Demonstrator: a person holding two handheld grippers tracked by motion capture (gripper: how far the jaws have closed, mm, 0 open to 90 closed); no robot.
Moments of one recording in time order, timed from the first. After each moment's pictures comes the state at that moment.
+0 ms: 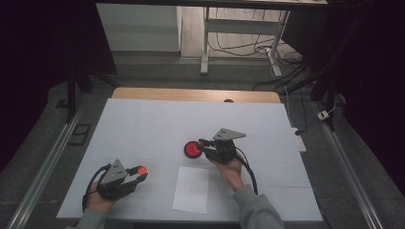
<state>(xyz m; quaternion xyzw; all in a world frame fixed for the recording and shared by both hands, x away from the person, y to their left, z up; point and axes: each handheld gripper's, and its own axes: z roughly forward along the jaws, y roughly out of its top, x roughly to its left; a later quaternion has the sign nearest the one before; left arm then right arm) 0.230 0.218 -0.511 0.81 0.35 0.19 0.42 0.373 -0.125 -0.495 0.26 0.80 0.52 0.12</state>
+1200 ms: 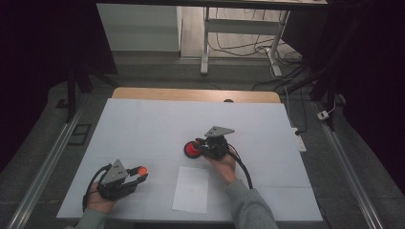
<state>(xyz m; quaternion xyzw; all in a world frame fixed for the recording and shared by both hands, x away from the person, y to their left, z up) 0.231 0.218 -0.512 0.82 0.34 0.19 0.42 0.397 -0.106 -0.517 0.28 0.83 0.47 0.12</state>
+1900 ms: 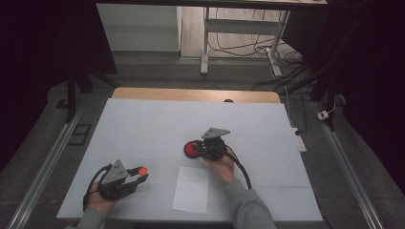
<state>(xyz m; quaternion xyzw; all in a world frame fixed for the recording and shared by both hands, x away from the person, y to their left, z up) 0.230 0.217 -0.512 0.82 0.34 0.19 0.42 0.397 -0.099 -0.525 0.27 0.84 0.45 0.13</state>
